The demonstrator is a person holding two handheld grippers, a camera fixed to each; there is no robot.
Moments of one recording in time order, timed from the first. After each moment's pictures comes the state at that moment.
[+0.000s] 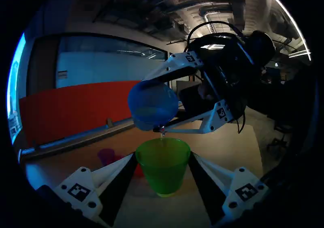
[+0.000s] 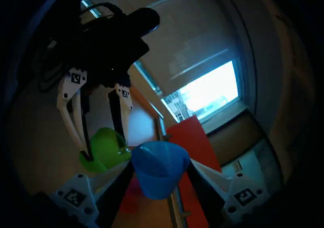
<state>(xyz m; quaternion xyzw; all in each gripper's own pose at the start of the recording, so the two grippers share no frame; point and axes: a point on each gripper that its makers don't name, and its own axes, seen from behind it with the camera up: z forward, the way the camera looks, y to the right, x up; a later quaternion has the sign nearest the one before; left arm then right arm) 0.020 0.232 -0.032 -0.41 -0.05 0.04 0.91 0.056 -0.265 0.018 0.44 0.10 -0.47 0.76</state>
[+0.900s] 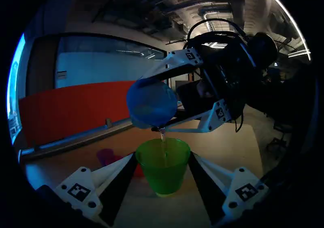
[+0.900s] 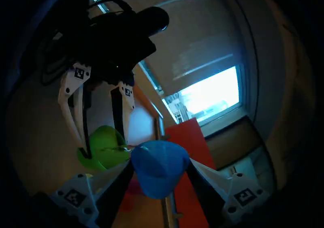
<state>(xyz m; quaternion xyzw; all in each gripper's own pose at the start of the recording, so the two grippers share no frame) 0.019 0.235 -0.033 -0.41 -0.05 0.04 0.91 0.060 -0.267 0.021 0.44 0.12 -0.50 0.74</state>
